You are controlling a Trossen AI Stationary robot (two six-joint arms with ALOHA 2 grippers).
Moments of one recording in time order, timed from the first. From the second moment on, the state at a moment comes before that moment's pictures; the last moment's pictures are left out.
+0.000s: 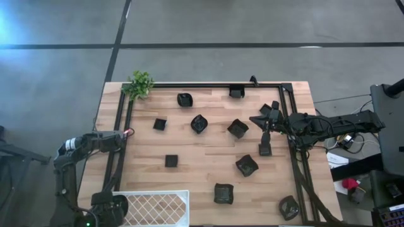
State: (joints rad) left arm -1.31 1.83 1.84 -1.54 -0.18 -1.51; right arm 0.12 0.61 0.49 -0.12 0.47 0.16
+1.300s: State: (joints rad) left arm -1.29 1.83 1.87 -1.53 -0.14 -1.45; right arm 0.12 0.61 0.49 -0.12 0.47 0.16
